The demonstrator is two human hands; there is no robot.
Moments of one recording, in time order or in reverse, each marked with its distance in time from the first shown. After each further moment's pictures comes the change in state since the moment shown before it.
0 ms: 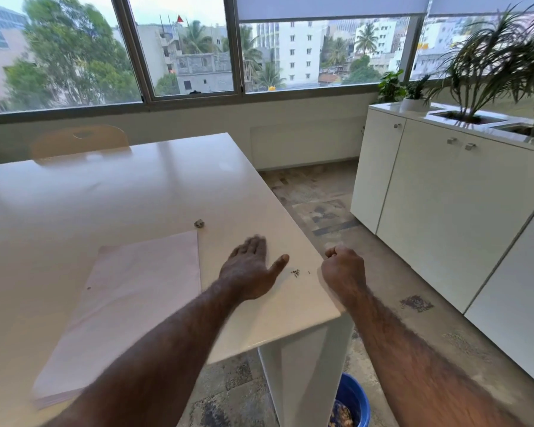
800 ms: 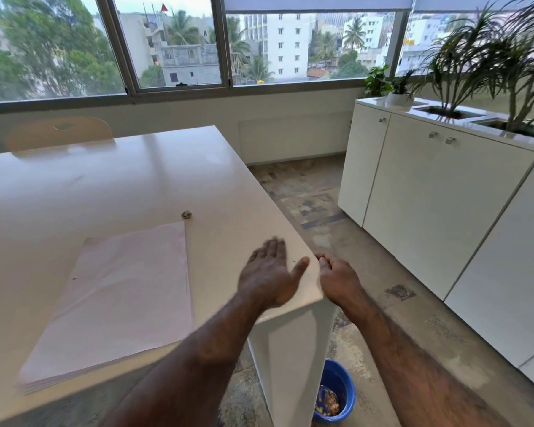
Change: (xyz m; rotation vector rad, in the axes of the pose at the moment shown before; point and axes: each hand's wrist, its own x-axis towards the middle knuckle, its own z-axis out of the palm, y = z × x) left_hand -0.031 0.066 0.023 -0.047 0.028 0.069; right_hand -0.031 0.040 -0.015 0.103 -0.172 -0.108
